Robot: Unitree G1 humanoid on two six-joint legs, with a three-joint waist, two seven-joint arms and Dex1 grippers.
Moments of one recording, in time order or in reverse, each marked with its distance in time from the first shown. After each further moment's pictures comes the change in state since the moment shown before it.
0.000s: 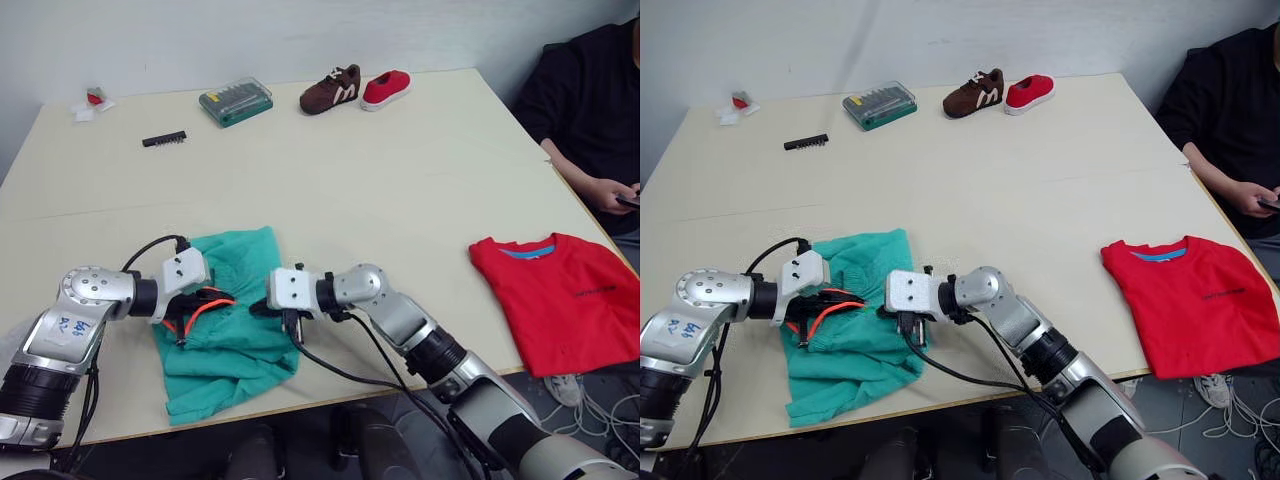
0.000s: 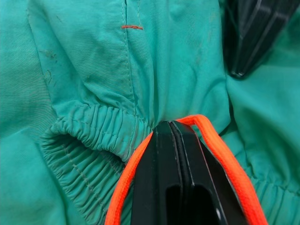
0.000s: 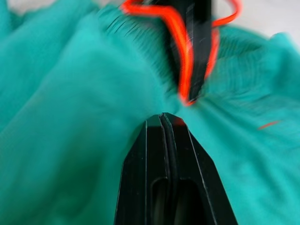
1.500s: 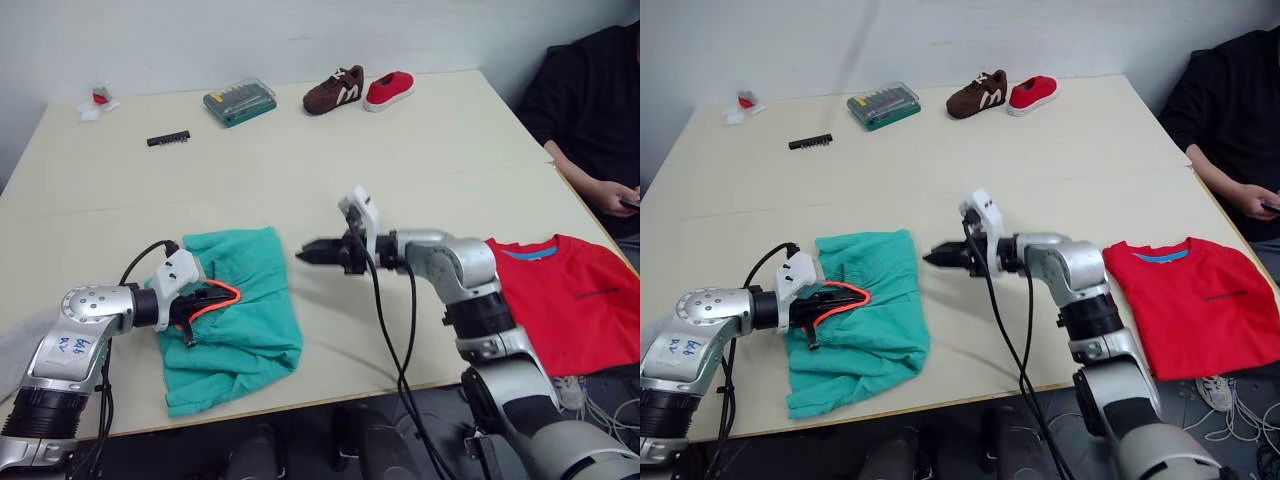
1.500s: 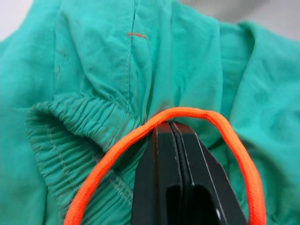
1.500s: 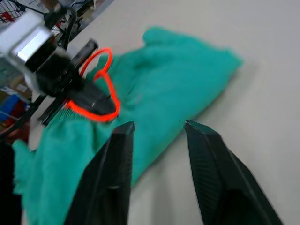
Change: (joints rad) left arm 0.094 -0.119 0.141 -0.076 -0.095 0.085 0.076; right arm -0.080 -0.067 -0.433 -0.105 0.505 0.992 -0.081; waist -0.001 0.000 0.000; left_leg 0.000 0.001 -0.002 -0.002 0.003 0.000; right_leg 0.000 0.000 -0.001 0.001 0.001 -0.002
